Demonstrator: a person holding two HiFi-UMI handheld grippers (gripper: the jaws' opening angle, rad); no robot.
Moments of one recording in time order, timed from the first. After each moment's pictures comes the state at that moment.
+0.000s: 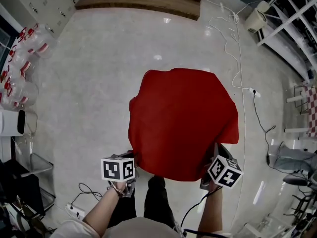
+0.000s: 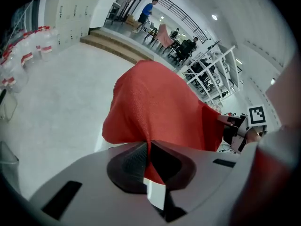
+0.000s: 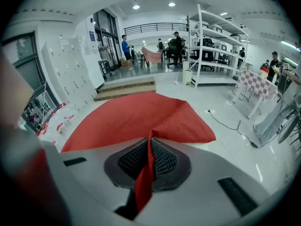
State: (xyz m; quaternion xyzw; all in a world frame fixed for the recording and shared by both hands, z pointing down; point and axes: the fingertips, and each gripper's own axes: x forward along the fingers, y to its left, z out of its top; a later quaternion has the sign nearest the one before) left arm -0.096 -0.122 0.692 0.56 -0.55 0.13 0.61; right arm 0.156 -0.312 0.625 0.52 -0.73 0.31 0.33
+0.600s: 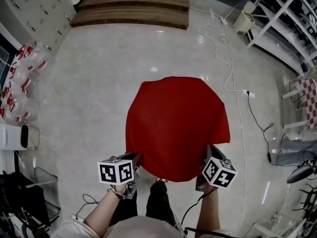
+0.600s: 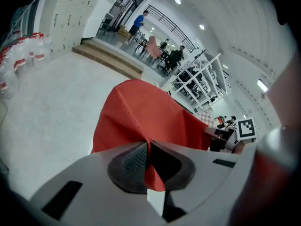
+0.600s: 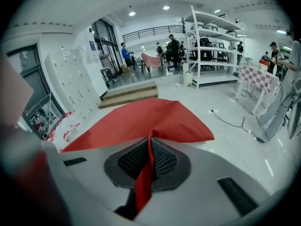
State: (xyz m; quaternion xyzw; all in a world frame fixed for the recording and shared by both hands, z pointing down) left arm -0.087 -0.158 0.633 0.61 -0.56 0.09 0.56; right arm 0.154 -0.302 0.605 0.51 -0.74 0.33 0.29
